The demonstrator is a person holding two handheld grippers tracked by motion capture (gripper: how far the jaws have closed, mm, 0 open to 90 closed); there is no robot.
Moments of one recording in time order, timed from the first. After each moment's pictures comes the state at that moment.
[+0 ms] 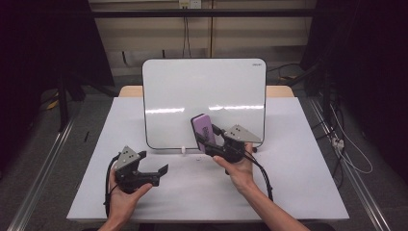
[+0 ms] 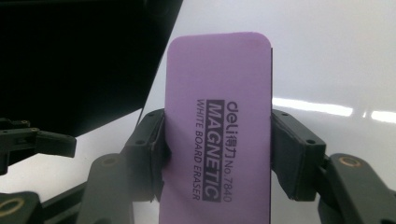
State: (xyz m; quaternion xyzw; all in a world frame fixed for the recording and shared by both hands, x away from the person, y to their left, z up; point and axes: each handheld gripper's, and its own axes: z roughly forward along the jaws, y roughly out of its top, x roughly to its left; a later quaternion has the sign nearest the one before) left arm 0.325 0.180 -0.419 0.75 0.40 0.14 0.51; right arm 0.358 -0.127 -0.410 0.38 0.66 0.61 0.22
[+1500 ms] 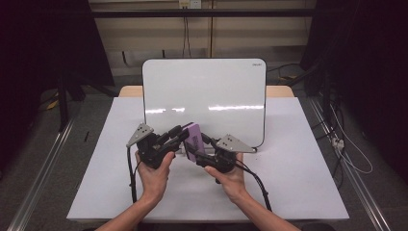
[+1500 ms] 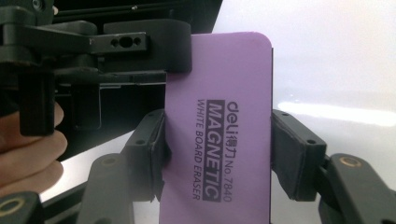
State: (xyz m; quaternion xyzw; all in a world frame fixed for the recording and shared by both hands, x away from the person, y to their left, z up) left arm 0.355 0.114 -0.377 0.63 0.42 0.10 0.64; right arm 0.340 -0.104 -0.421 0.36 0.65 0.64 0.18
